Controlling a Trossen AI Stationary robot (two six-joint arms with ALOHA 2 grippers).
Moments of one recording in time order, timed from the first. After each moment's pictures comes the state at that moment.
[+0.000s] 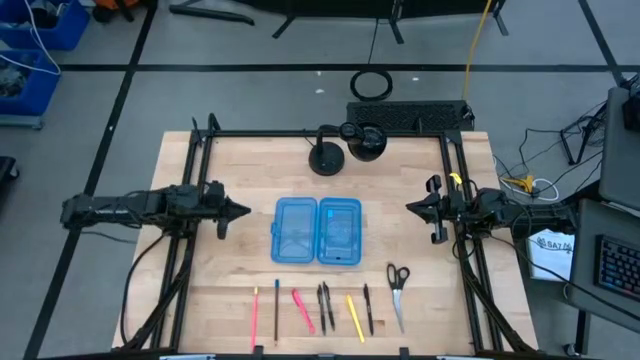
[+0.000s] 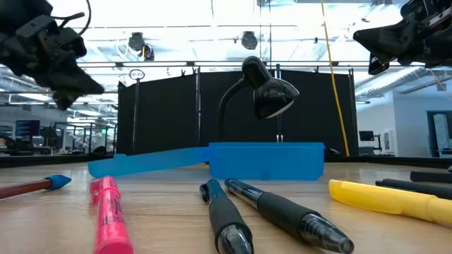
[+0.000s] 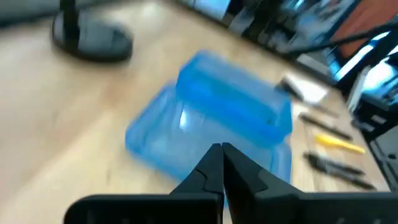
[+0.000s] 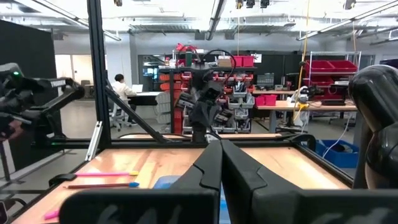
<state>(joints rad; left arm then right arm) 0.01 0.27 0.21 -0.36 -0.08 -0.49 0.02 0.02 0.02 0.20 0.03 0.01</state>
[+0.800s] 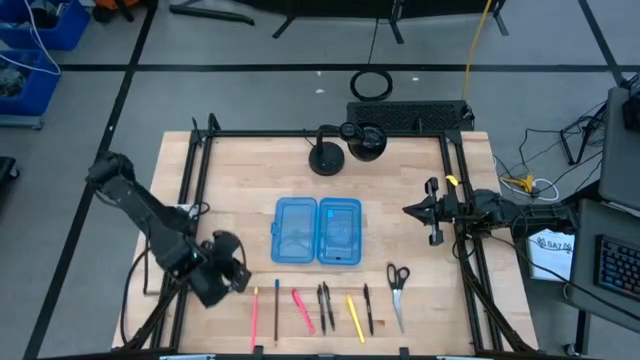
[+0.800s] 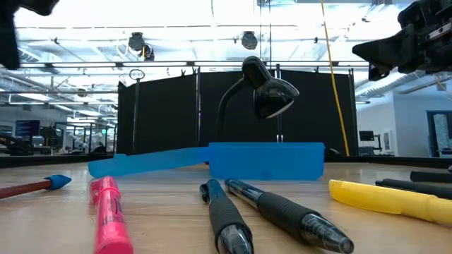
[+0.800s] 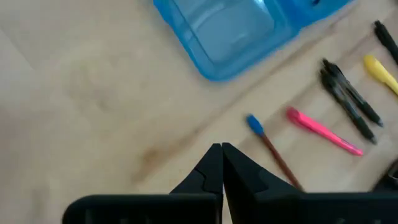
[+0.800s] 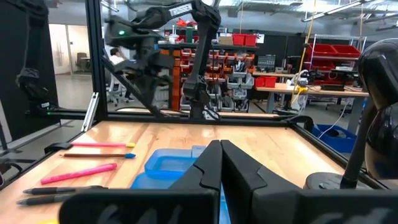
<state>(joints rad) -0.80 1.32 0.96 -0.96 -0.39 -1.78 0.02 0.02 0.02 0.10 0.03 -0.04</state>
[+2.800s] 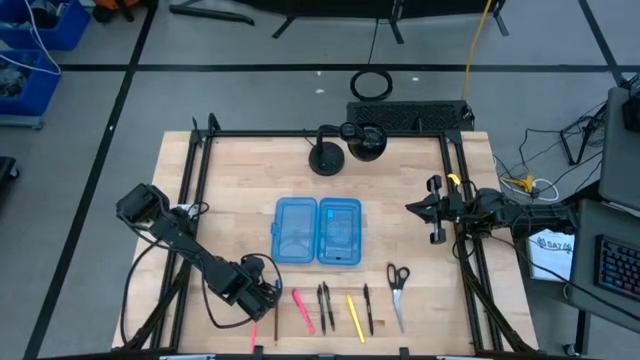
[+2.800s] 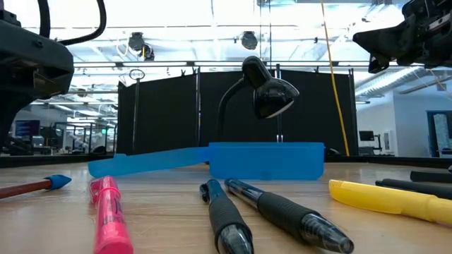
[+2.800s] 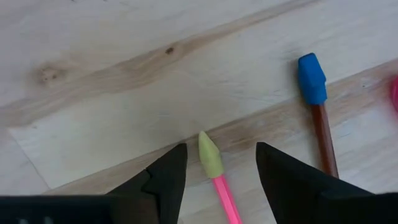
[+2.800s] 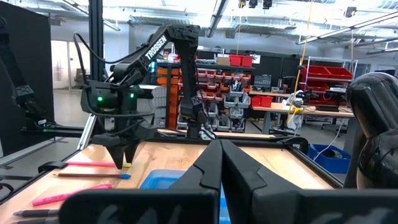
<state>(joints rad) -0.69 1.77 1.00 -0.66 -0.06 -1.93 0.02 0.02 0.01 0.19 0.03 -0.07</state>
